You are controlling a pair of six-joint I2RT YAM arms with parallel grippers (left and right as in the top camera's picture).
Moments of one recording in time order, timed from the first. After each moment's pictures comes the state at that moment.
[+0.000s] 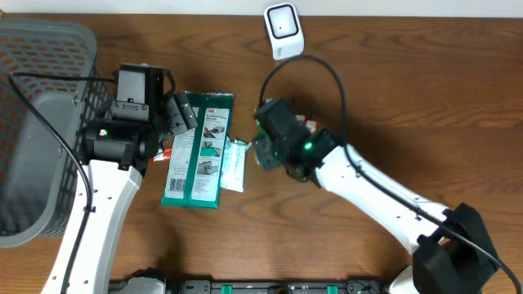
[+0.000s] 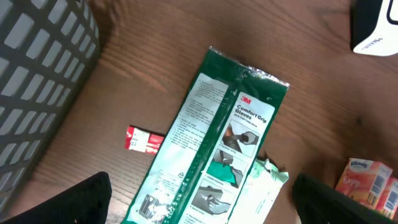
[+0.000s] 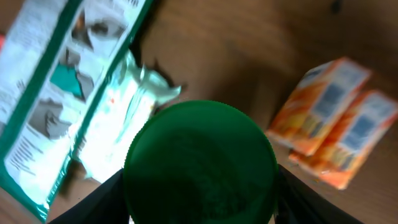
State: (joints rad) left arm -0.15 1.31 1.29 -0.95 -0.14 -0.48; right arm 0.76 1.68 1.23 -0.59 0.10 0.39
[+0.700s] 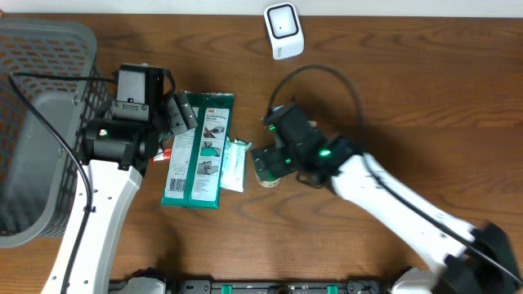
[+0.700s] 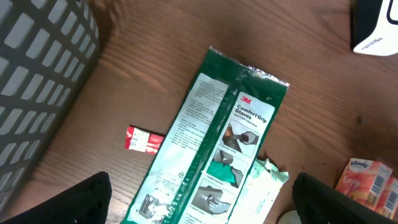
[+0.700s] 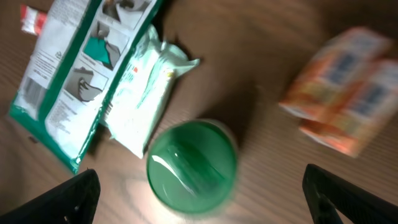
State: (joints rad) left arm -0.15 1.31 1.29 -0.95 -0.14 -0.48; right arm 0.70 1.55 1.17 -0.66 -0.05 0.35
